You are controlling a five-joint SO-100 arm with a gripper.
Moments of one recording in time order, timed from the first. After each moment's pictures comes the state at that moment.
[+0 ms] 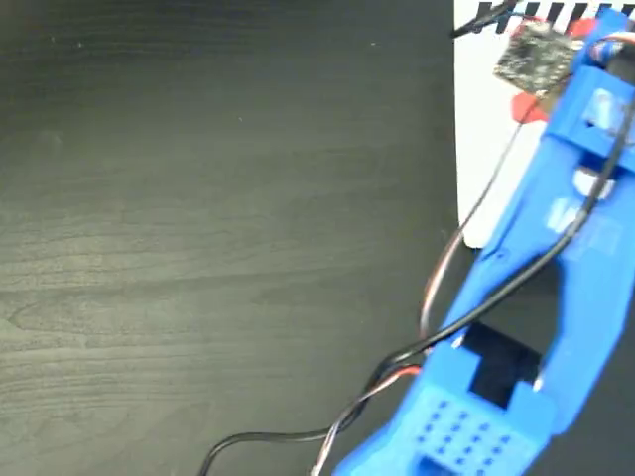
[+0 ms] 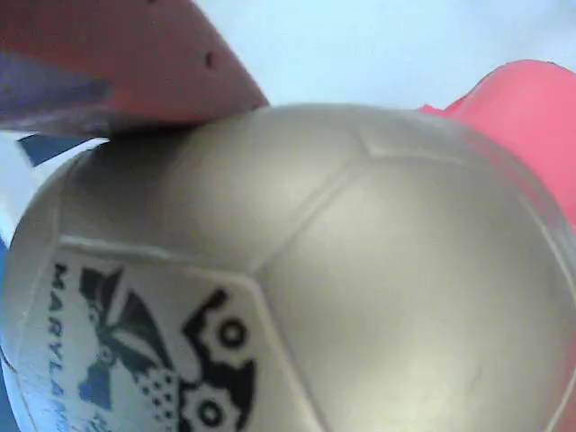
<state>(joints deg) 38.9 55.6 45.3 89.1 3.1</state>
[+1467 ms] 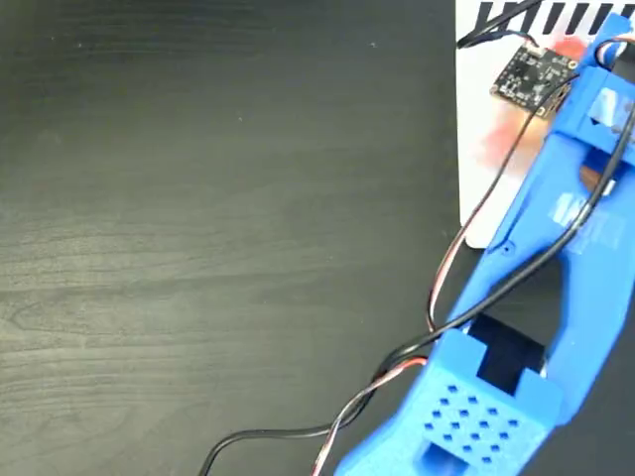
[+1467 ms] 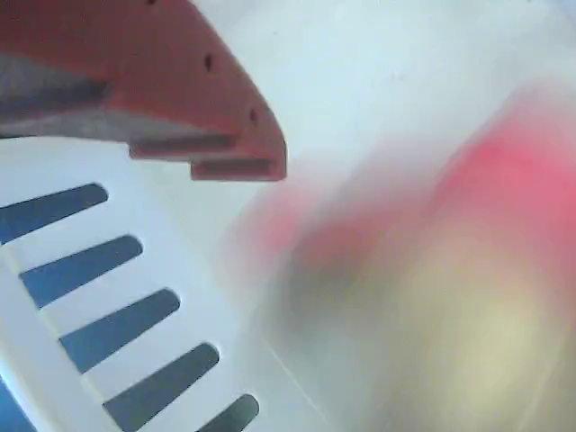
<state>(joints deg) 39.1 52.5 45.9 91.8 2.1</state>
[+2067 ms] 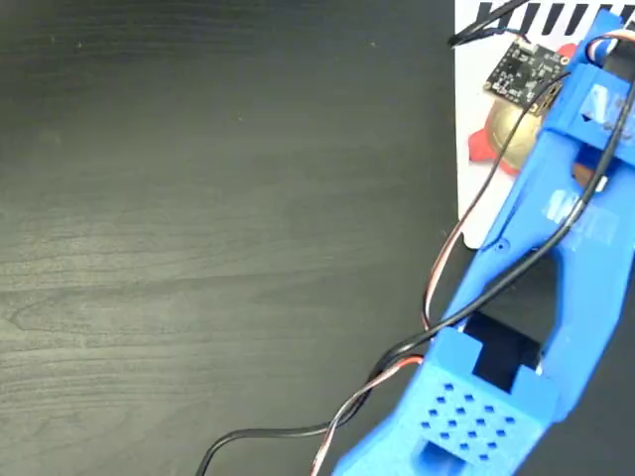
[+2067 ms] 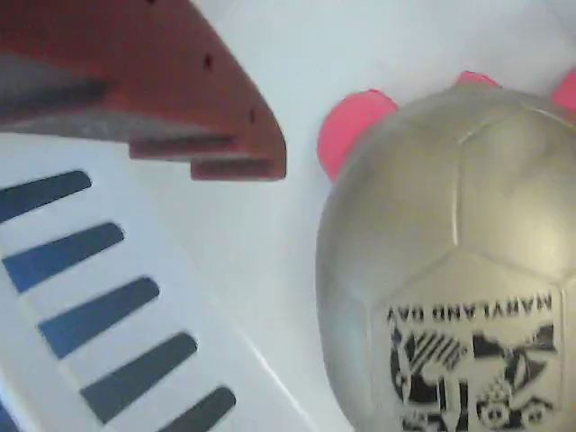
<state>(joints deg) 38.4 52.6 47.2 90.0 2.9</state>
